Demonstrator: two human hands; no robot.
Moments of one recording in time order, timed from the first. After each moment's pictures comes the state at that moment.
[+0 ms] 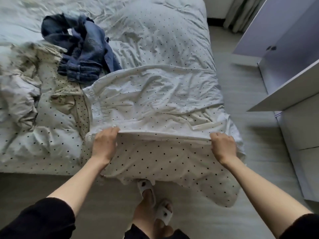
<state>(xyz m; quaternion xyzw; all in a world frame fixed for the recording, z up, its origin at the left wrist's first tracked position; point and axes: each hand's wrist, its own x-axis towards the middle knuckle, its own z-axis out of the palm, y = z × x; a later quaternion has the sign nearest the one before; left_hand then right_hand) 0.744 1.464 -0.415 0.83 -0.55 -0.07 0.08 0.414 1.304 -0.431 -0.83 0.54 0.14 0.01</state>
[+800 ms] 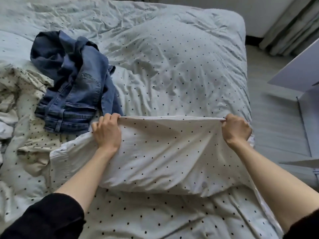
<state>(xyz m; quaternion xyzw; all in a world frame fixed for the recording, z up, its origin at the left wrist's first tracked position) 0.893 1.166 -0.479 0.92 -0.36 0.03 0.13 0.610 0.941 -0.475 -0.78 0.63 0.00 0.03</state>
